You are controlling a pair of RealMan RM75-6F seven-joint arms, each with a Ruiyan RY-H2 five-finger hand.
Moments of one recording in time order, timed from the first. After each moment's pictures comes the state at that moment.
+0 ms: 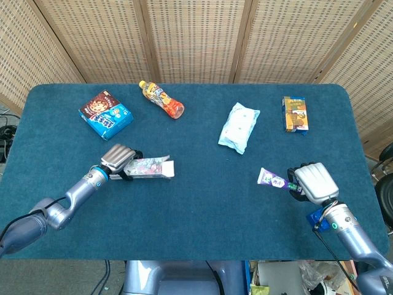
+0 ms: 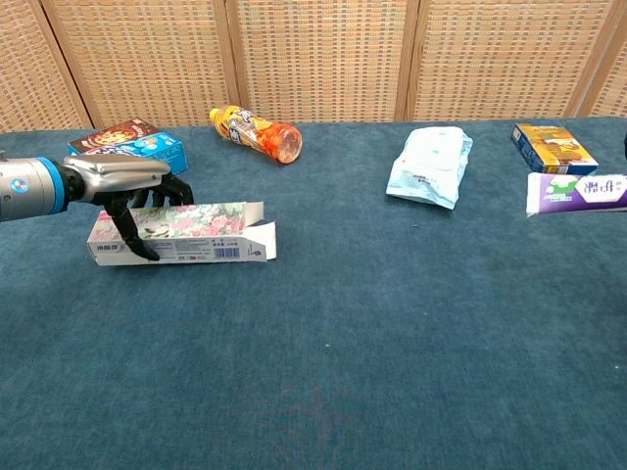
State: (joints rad) left arm -0.86 -1.58 -0.06 -0.93 1.51 0.69 -0.26; right arm 0.52 -1.02 0.08 -1.71 -1.34 1.03 -0.24
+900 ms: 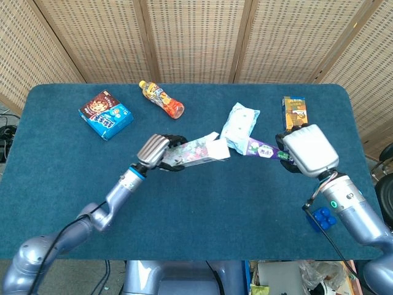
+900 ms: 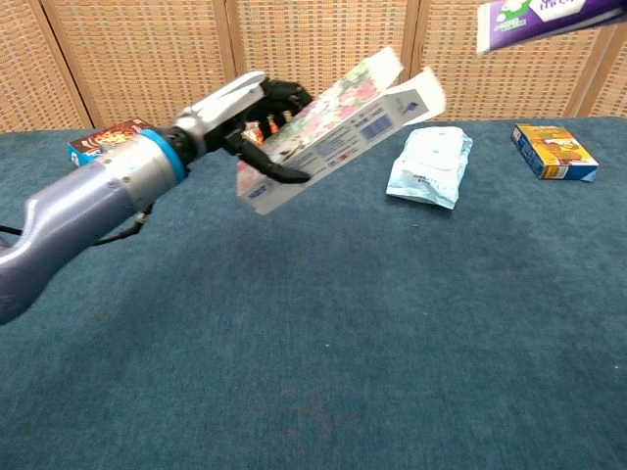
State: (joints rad) left arm -0.97 -1.97 -0.20 -0.63 1.57 1.13 -0.68; right arm 0.74 -0.65 0.29 -2.08 -1.05 0.91 -0.47
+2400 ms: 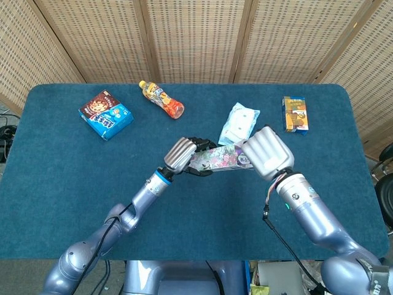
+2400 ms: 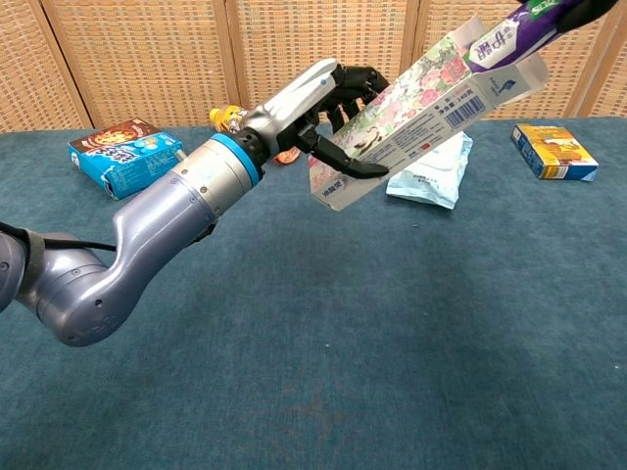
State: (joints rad) left arm -1.12 -2.20 -0.19 -0.33 1.53 1.24 -0.81; right arm 1.24 -0.67 0.14 -2.28 -0.43 0.93 -1.18
